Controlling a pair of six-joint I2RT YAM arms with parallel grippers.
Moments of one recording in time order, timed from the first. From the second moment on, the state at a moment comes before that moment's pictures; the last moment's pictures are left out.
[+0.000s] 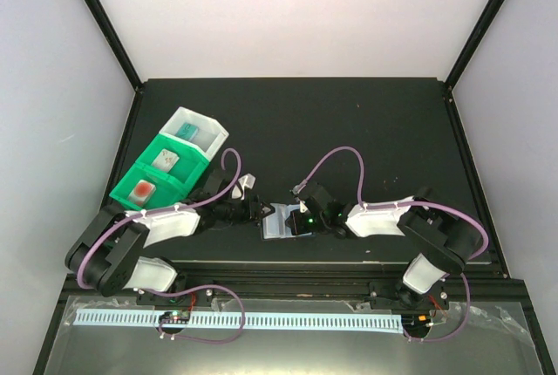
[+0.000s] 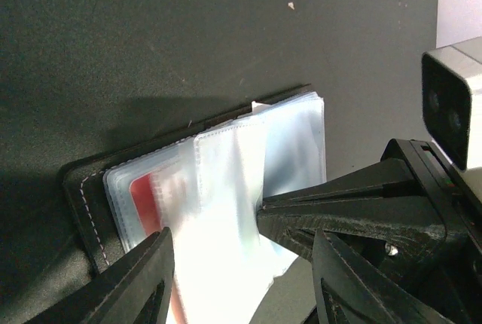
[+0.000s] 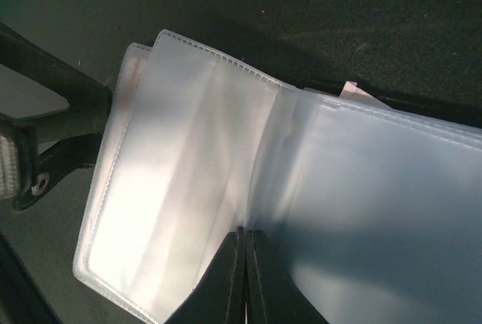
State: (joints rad) left arm -0.53 1.37 0.42 0.16 0.57 -0.79; right arm 0.92 1.62 0.61 0.14 -0.19 0.68
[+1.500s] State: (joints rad) left arm -0.60 1.51 0.42 0.37 0.64 -0.90; right arm 0.92 1.59 0.57 0.19 -0.18 0.69
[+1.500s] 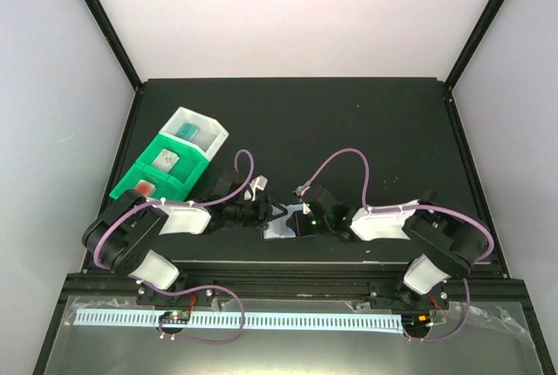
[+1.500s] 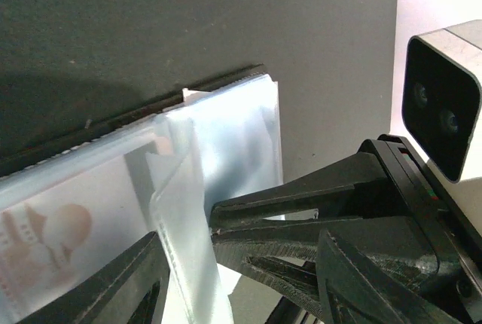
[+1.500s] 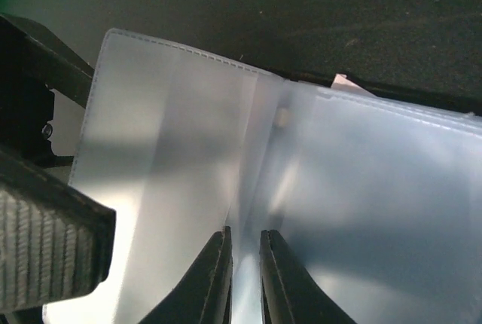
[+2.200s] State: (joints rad) left arm -0.67 1.53 0.51 0.38 0.66 -0.93; right arm 0.92 1.31 0.49 0.05 -0.03 0.70
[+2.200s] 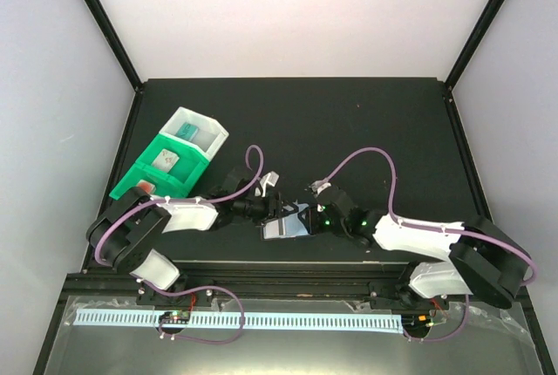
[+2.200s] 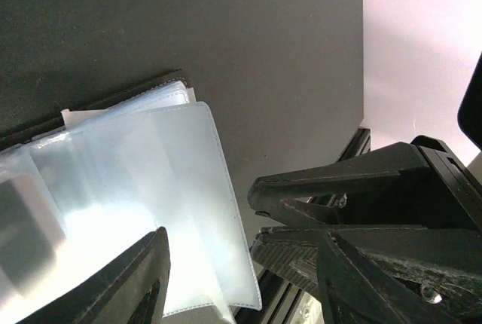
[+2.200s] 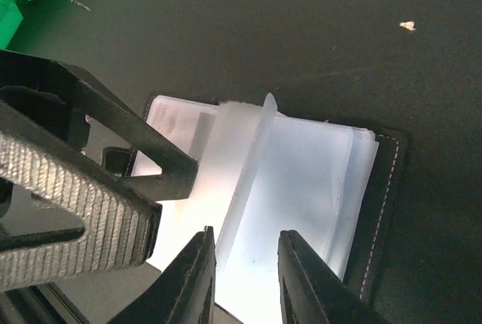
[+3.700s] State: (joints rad) left arm -0.51 1.40 0.39 0.22 0.60 -0.84; right arm 0.94 1.61 0.65 0.12 -0.20 0.72
